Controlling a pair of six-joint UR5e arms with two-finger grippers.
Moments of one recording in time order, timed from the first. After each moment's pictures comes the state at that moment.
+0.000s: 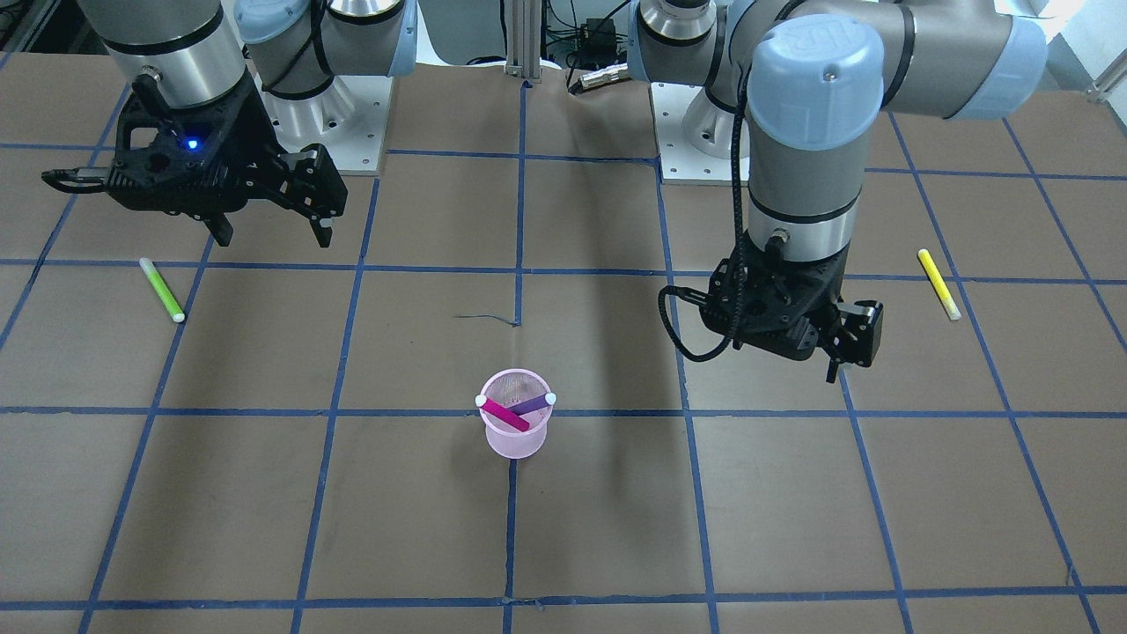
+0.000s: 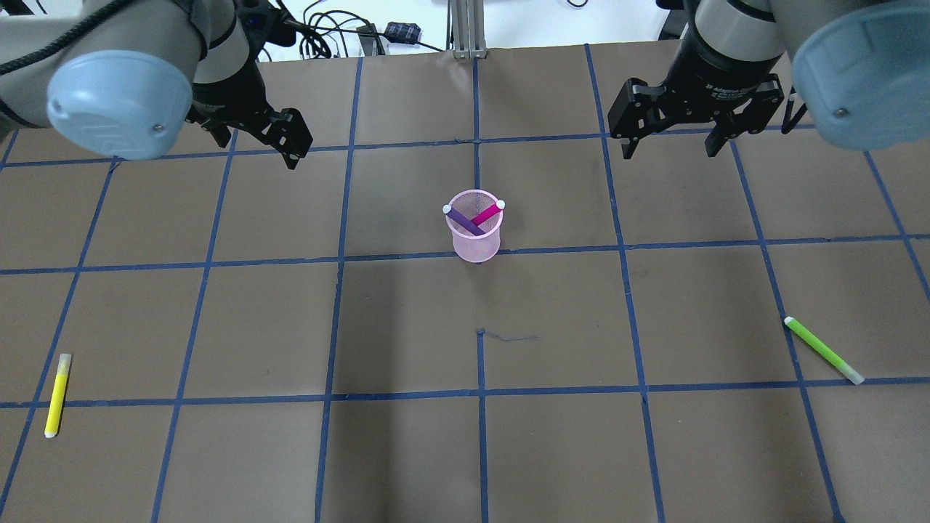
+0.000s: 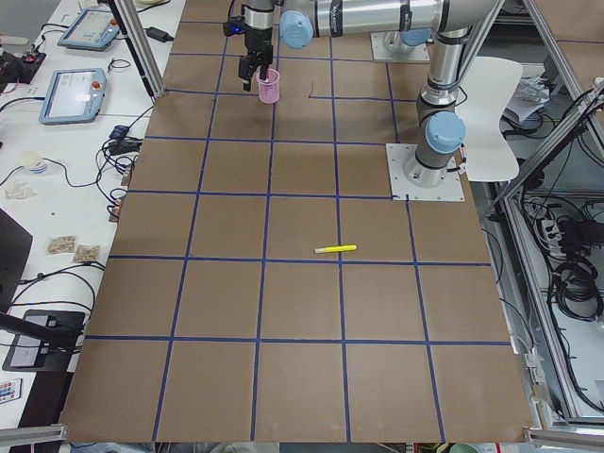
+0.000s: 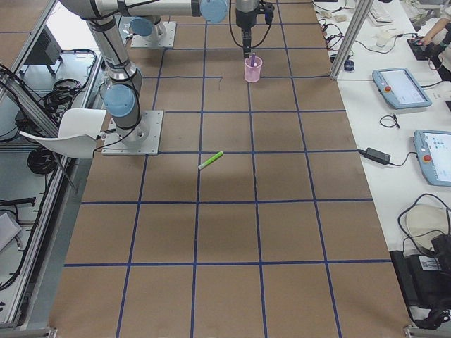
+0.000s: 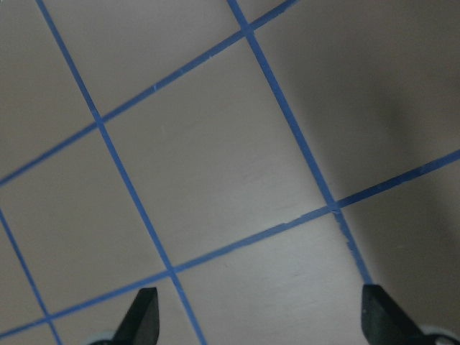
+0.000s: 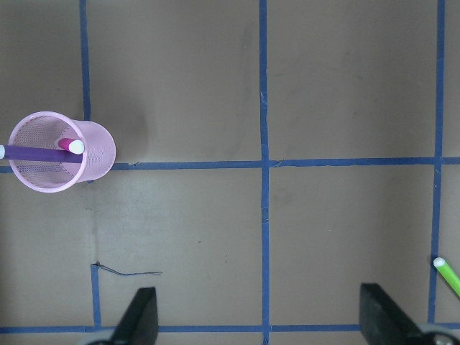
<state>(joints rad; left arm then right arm) -1.58 -1.71 -1.55 -1.40 1.66 0.19 1.60 -1.56 1.58 -1.66 -1.55 0.04</state>
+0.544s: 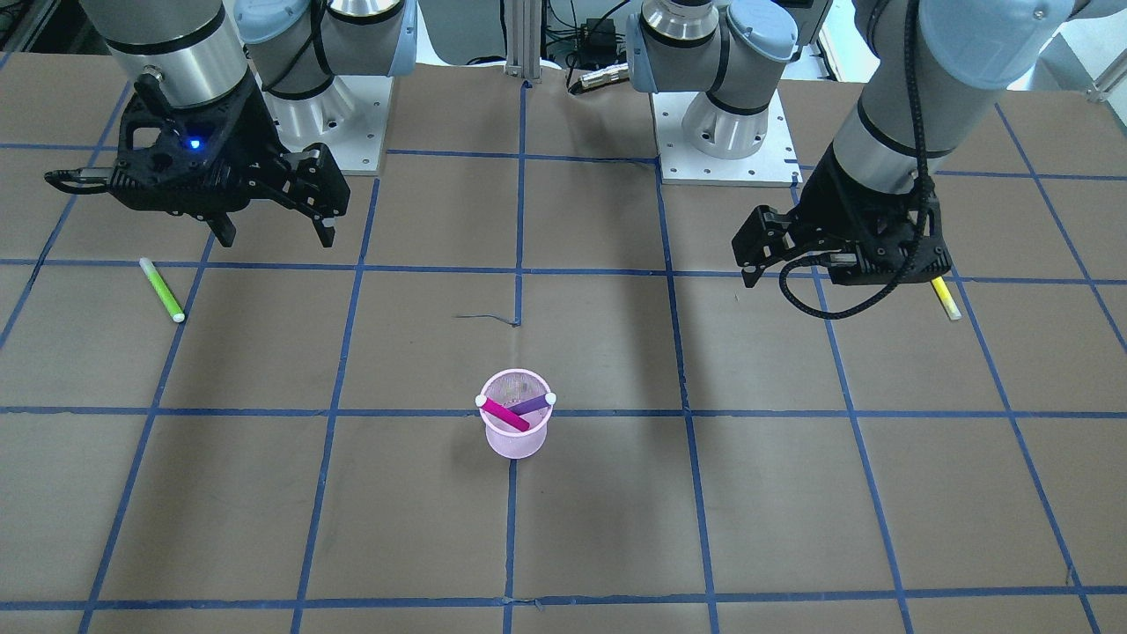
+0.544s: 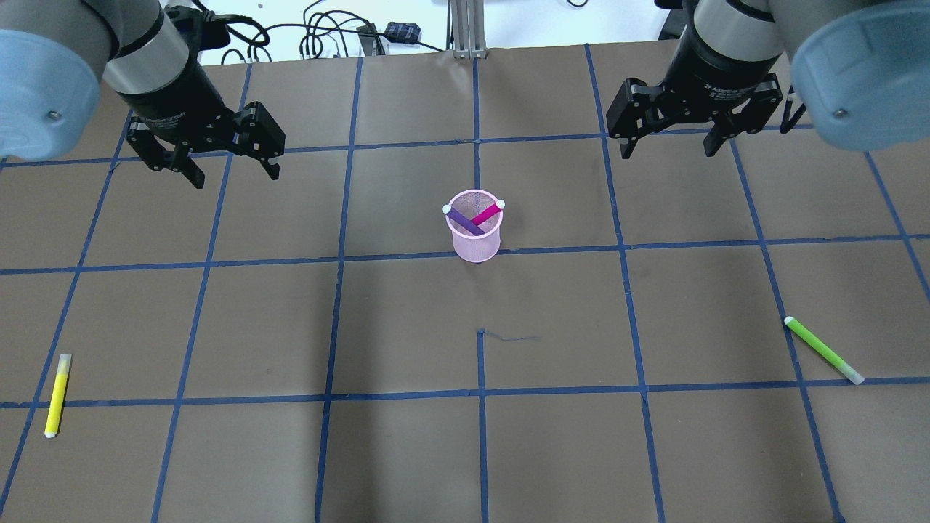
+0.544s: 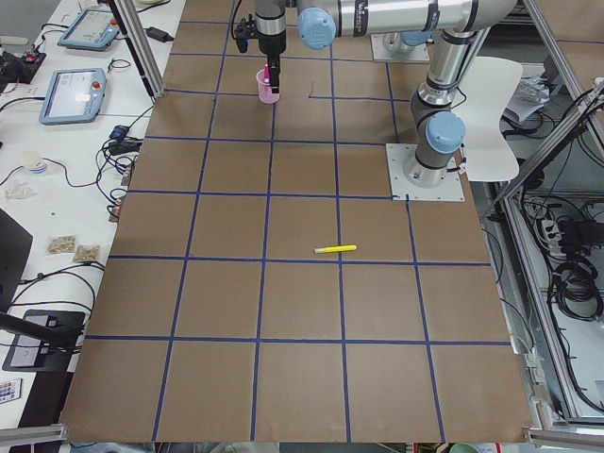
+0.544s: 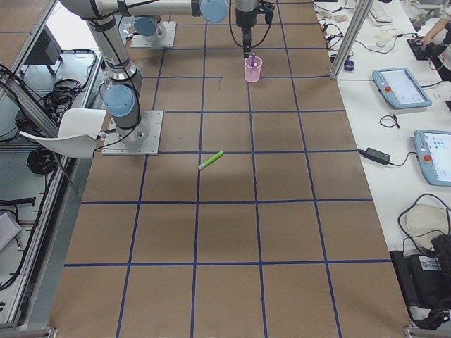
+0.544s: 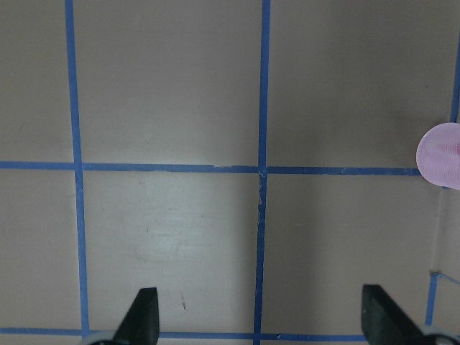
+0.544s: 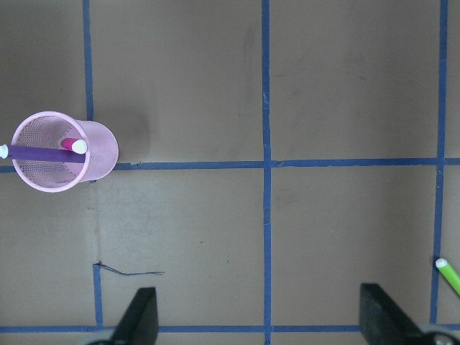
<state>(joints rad) -1.48 -1.64 -1.57 -1.54 1.56 0.00 1.60 -1.56 1.58 -1.66 -1.55 0.04</state>
